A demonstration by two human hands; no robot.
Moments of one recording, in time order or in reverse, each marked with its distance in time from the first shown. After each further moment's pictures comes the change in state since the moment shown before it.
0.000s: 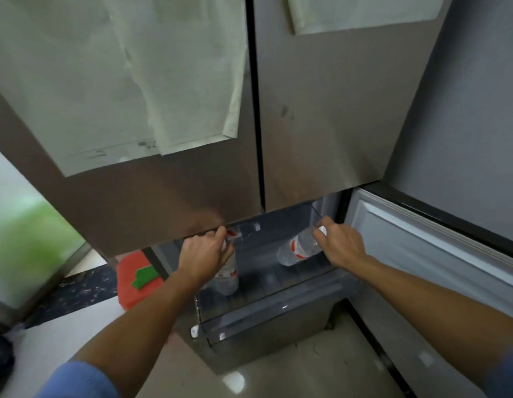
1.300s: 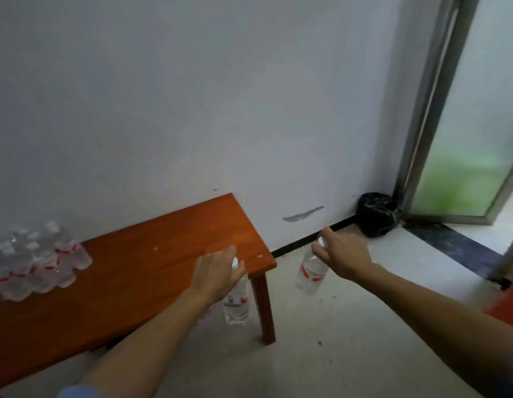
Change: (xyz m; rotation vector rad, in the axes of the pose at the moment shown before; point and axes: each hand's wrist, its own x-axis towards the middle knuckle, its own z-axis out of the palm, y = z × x) left_hand -0.970 0.077 -0.339 0.291 -0.057 -1.539; right_hand -0.742 -0.501 0.098 0.088 -0.319 -1.606
